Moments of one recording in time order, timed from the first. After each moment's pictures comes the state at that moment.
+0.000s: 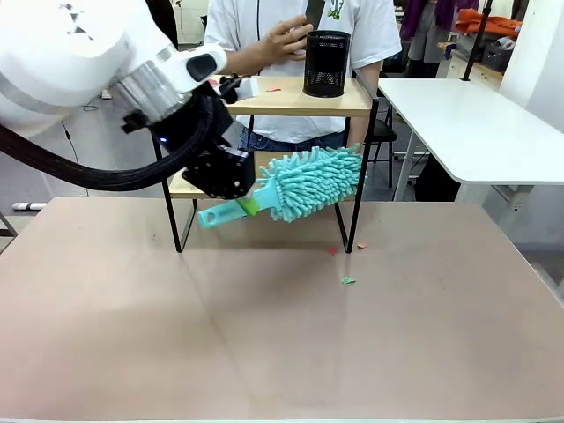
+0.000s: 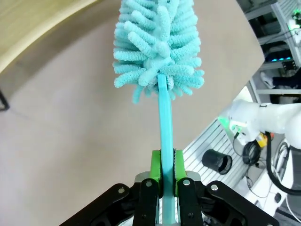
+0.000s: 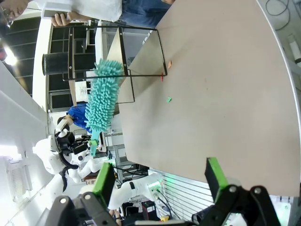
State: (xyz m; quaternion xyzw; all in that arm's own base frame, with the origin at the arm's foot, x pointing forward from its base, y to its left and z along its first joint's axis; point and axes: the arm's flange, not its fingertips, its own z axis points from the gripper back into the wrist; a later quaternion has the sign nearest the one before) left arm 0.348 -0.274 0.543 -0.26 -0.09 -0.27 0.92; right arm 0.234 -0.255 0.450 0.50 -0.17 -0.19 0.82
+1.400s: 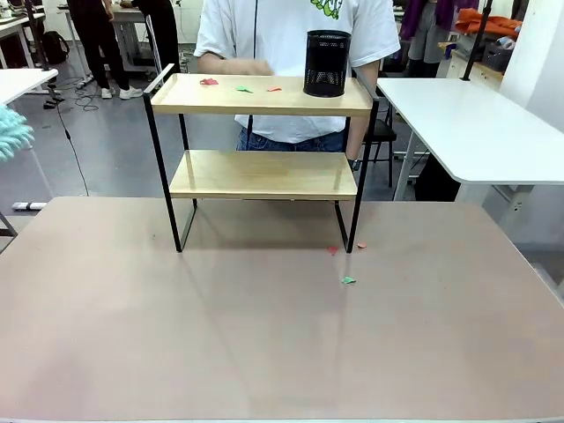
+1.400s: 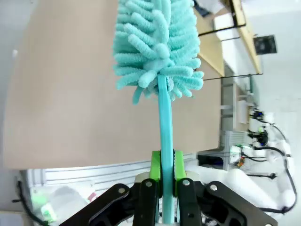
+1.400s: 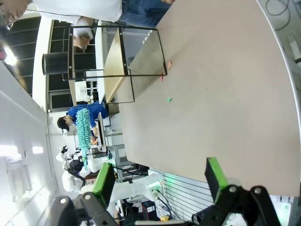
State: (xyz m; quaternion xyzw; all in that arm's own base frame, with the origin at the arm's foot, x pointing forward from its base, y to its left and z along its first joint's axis) left arm 0.179 0.184 0.534 -0.43 -0.21 0.13 0.87; right arm 0.234 -0.255 0.450 0.50 -0.17 -0.19 0.82
